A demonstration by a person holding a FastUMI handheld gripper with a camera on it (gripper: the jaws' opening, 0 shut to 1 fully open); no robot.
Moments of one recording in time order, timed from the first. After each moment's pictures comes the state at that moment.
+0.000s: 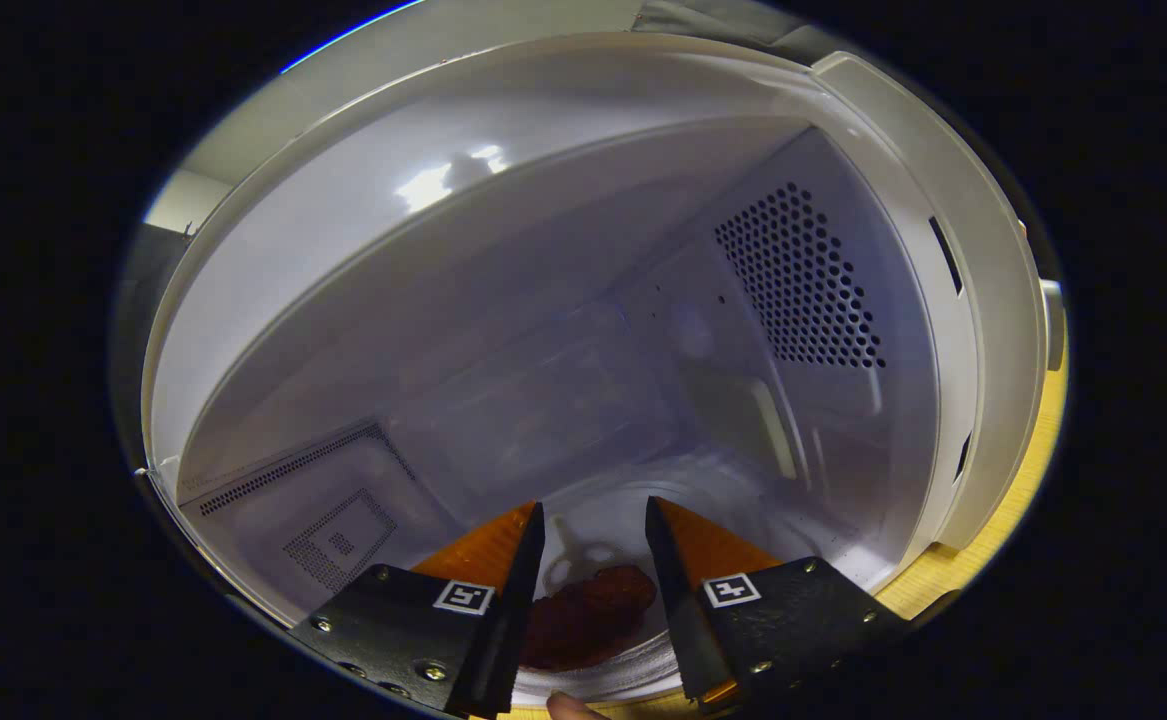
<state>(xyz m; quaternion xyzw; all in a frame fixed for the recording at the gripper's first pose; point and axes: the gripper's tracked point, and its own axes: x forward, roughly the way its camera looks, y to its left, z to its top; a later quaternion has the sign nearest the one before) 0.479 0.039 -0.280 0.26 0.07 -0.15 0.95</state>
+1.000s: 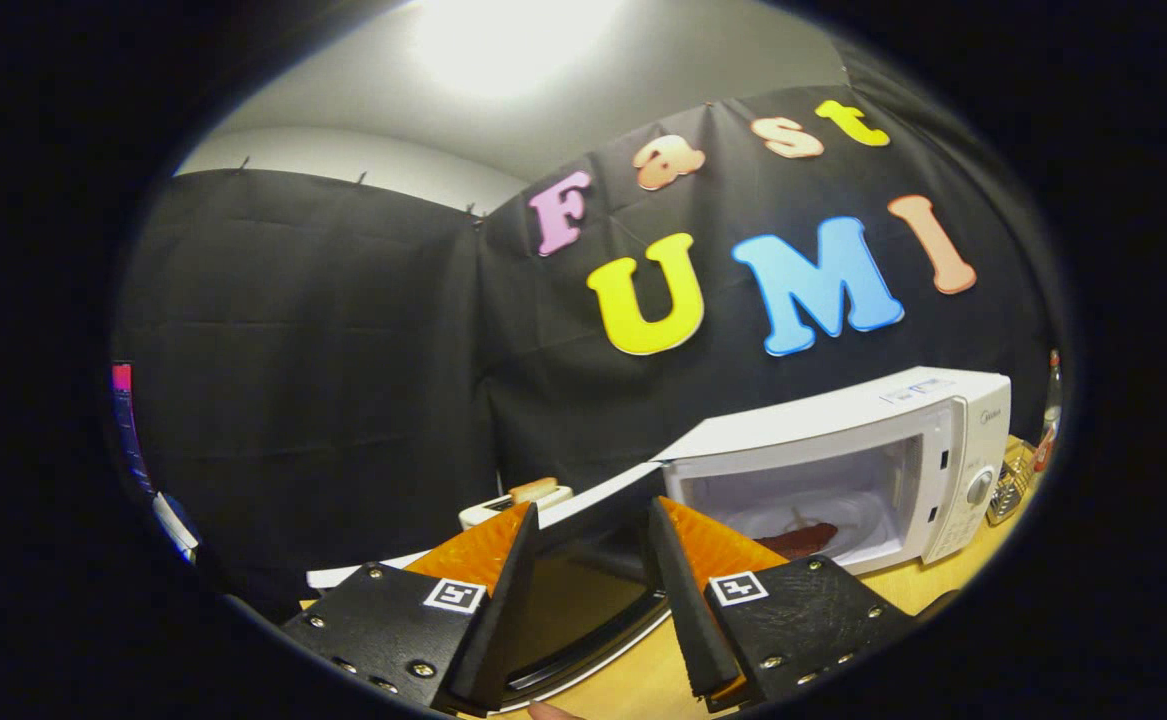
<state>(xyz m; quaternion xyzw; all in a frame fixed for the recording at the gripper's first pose) 0.197 0.247 -0.080 0.11 -0.02 0.22 0.97</state>
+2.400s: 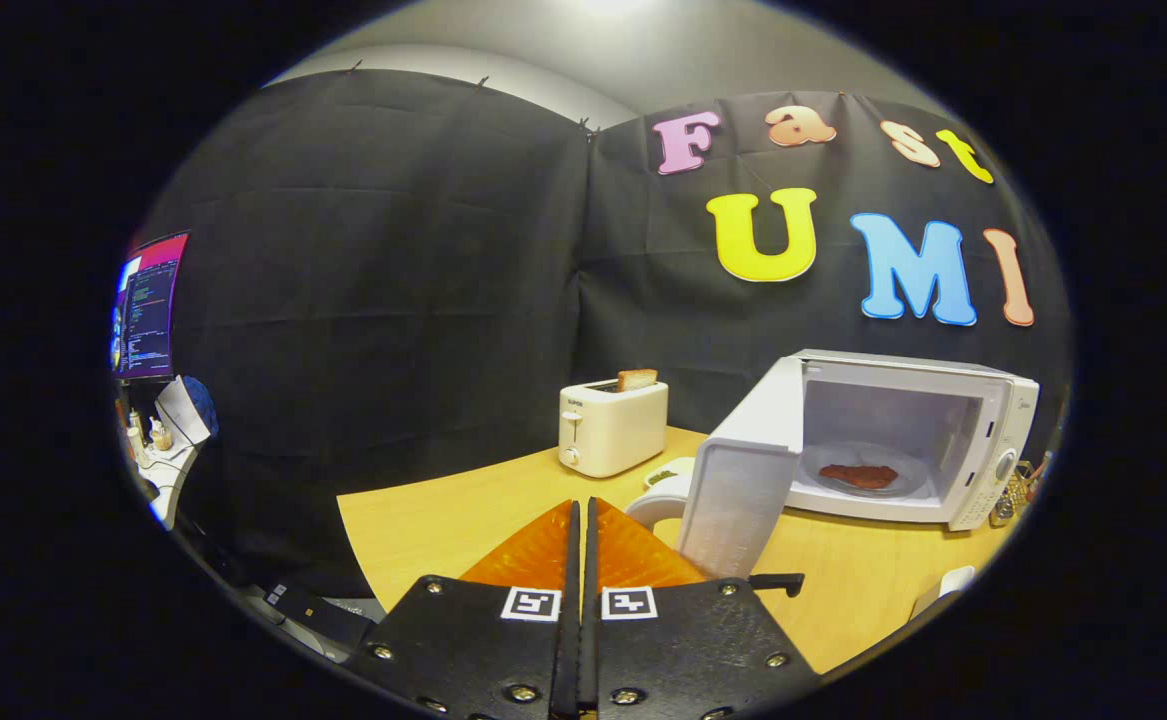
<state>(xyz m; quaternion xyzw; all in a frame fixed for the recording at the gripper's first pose) 0.115 0.315 -0.178 0.00 0.09 0.26 0.96</state>
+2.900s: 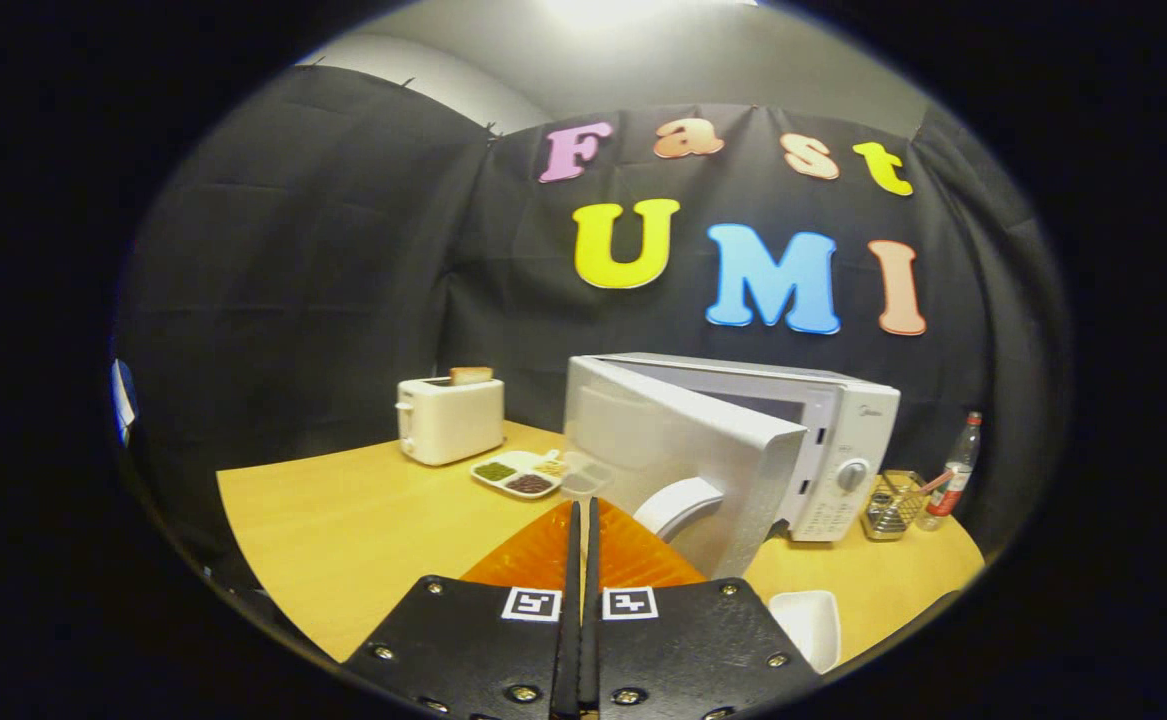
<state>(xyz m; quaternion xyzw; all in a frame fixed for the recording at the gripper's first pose) 0.172 0.124 -0.189 -0.03 0.08 0.08 0.99</state>
